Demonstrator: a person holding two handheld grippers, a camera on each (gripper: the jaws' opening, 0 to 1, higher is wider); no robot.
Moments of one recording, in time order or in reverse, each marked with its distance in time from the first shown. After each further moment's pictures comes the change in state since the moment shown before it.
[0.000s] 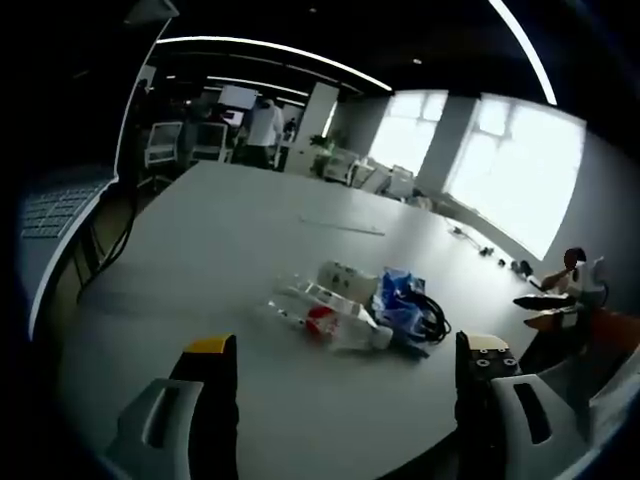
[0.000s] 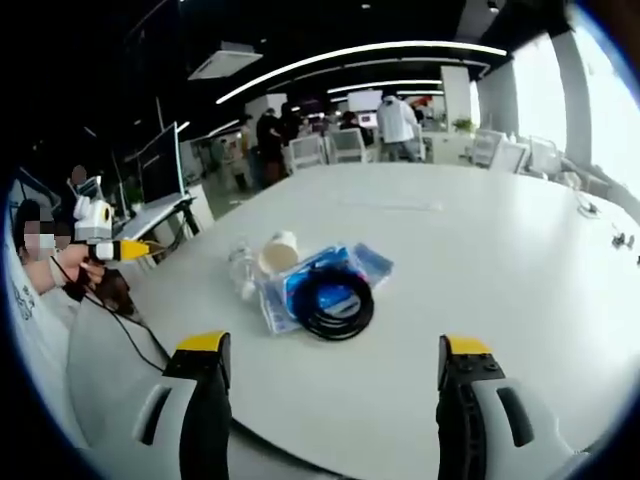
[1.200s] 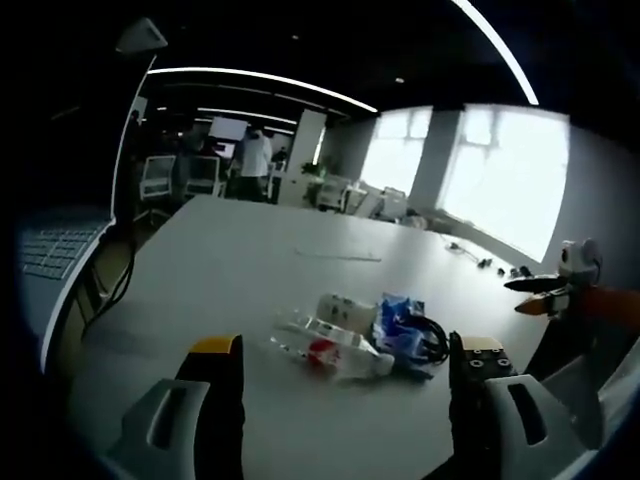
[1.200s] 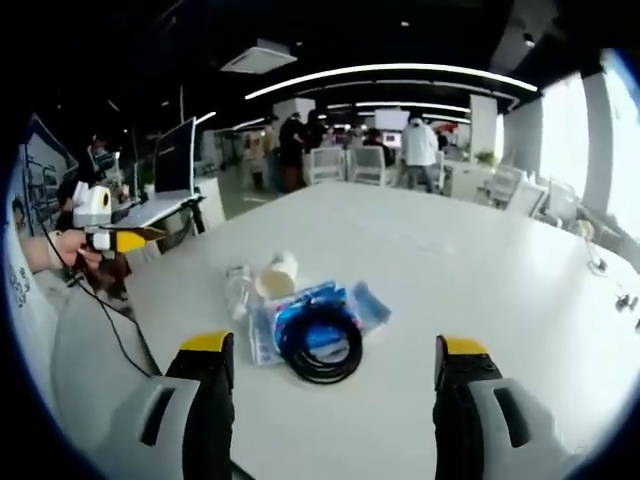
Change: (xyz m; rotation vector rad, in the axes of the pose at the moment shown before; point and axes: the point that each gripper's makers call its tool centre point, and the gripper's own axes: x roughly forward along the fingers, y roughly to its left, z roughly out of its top) left arm -0.002 -0.006 0.026 0.076 -0.119 -0.017; right arm 0.021 -0.005 0.053 -0.174 -0.059 0.041
